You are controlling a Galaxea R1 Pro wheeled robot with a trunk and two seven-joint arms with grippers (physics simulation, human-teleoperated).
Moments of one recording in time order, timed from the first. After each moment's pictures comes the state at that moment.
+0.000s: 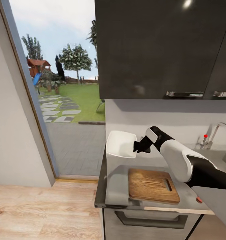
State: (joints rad) left arm 0.00 0.01 0.00 -0.06 0.19 -0.33 -0.01; right arm -1.35 0.07 -0.23 -0.14 -0.16 0.98 -0.12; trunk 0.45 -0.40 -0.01
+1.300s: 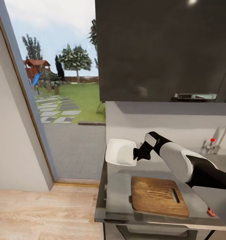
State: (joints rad) left arm 0.00 0.01 0.00 -0.06 0.19 -0.33 -0.01; right arm -1.35 0.06 -0.23 -0.02 -0.15 0.99 -0.13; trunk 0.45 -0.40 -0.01
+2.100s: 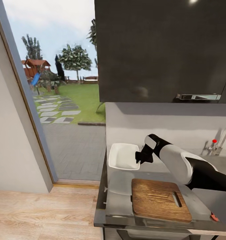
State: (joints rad) left arm 0.00 0.01 0.00 -0.06 0.19 -0.33 -0.01; right arm -1.33 0.06 -0.23 -0.02 -0.15 0.99 -0.22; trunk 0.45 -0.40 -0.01
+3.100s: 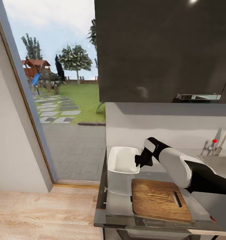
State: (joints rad) left arm 0.00 0.00 0.00 -0.06 0.19 -0.32 -0.01; right arm -1.30 0.07 -0.23 -0.02 -0.15 0.98 -0.22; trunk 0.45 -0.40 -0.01
